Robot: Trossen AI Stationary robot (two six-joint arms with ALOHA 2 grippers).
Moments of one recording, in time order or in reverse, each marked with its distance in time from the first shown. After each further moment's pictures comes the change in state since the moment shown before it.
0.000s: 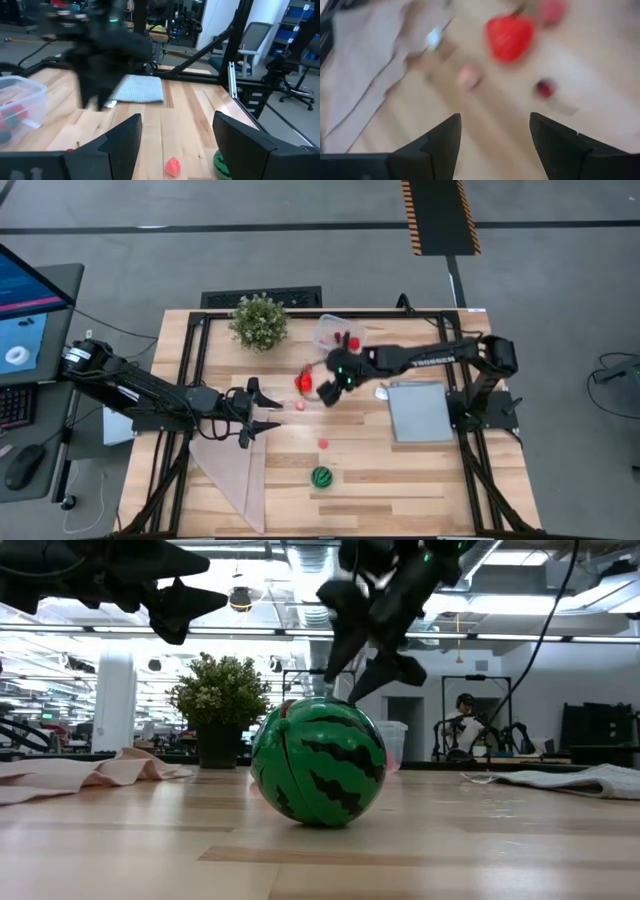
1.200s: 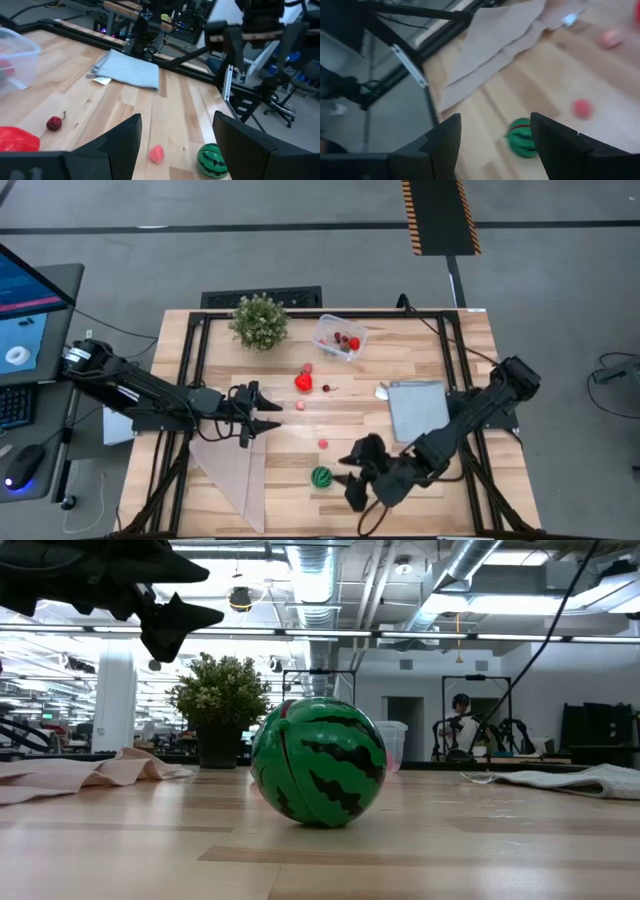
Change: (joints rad) left arm -0.002 0.000 0.000 -0.056 -0.003 -0.226; right arm 0.753 -0.049 0.065 0.118 0.627 0.328
